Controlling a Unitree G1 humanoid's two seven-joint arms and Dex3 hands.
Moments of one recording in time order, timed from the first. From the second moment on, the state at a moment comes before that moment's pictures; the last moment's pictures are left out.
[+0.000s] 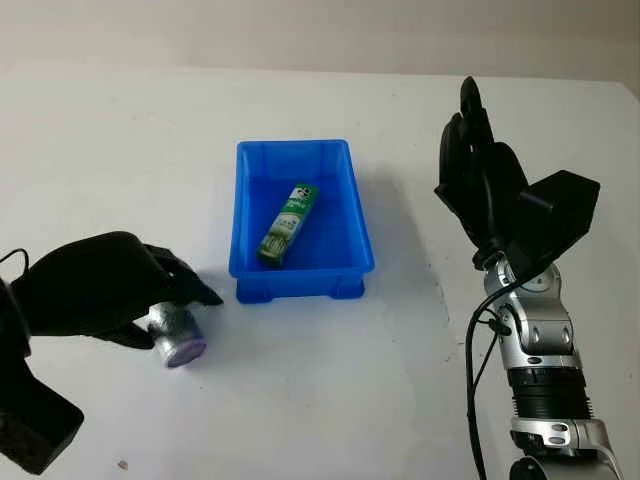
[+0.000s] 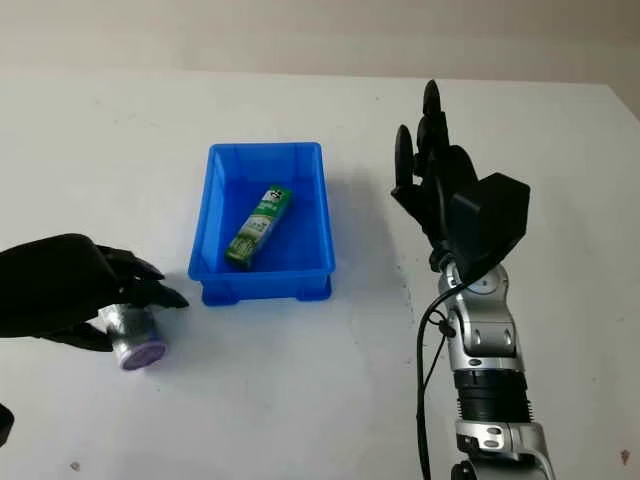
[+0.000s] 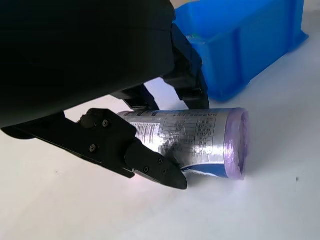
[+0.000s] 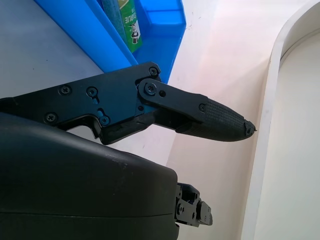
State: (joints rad) left arm -0.16 1.06 0.05 0.07 0.69 -0.88 -0.26; right arm -0.46 -0.22 -0.12 0.15 0.08 0.07 0.12
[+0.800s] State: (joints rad) left arm -0.12 1.03 -0.01 0.19 0.93 -0.81 0.06; right arm -0.46 -0.22 -0.13 0.15 0.09 0.07 0.13
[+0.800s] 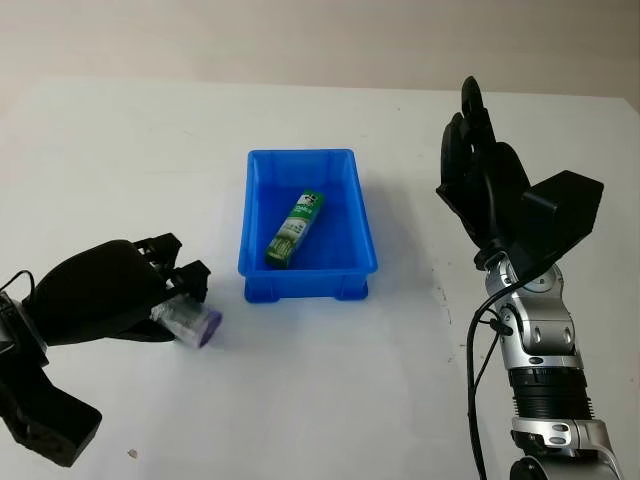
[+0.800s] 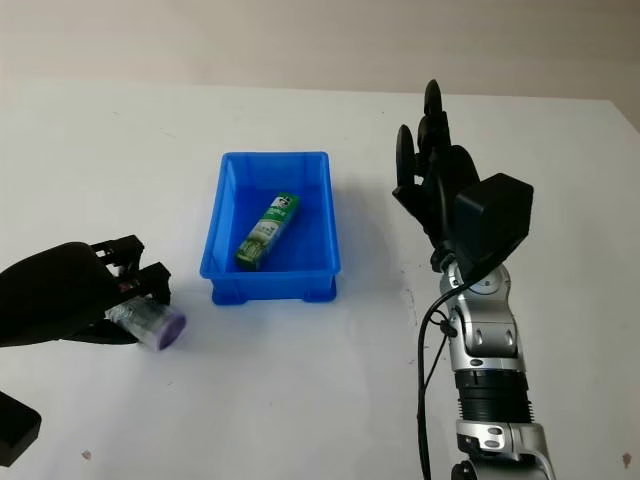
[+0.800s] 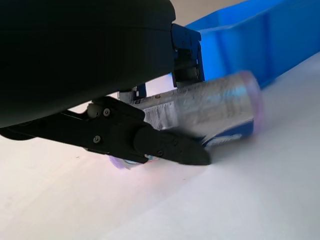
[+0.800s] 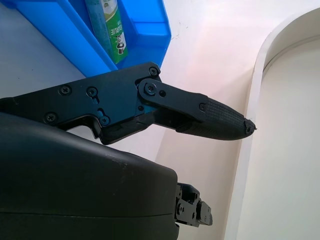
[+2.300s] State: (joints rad) left arm -0.79 1.01 -0.14 0.22 0.94 -0.51 0.07; right arm -0.46 -0.21 -0.13 0.16 0.10 0.07 0.16
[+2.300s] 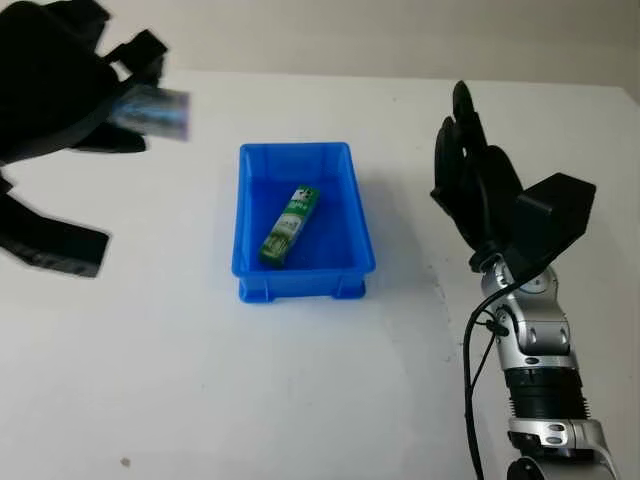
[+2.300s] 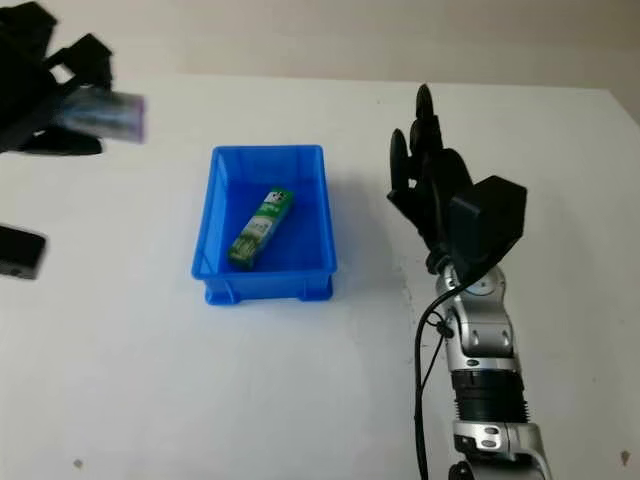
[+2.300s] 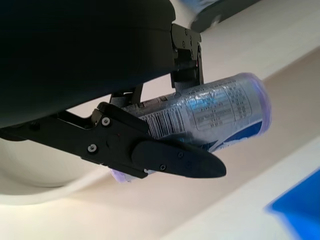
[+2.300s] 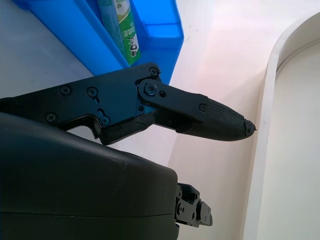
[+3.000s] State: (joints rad) left arm -0.92 0.66 -0.32 0.26 0.85 -0.54 -0.14; right arm -0.46 -0.21 -0.13 0.16 0.10 0.07 0.14
